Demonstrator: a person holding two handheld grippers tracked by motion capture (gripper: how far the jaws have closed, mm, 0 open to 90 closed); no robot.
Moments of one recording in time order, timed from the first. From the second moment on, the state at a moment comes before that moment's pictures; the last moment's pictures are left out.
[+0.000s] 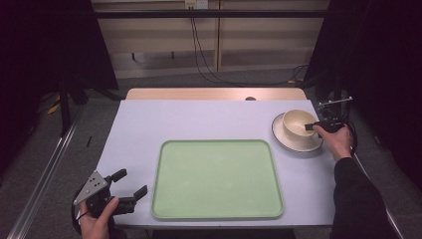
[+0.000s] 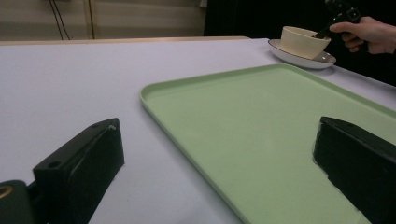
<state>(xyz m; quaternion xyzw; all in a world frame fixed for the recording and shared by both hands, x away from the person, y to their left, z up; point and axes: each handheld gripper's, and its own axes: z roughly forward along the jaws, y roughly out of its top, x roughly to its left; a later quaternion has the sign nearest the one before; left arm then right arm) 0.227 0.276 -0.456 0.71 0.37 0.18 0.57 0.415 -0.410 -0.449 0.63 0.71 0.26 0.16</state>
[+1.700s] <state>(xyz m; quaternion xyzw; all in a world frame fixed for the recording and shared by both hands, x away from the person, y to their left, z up) 0.226 0.276 -0.456 0.71 0.37 0.18 0.57 0.409 -0.414 -0.435 0.64 0.68 0.34 0.11</state>
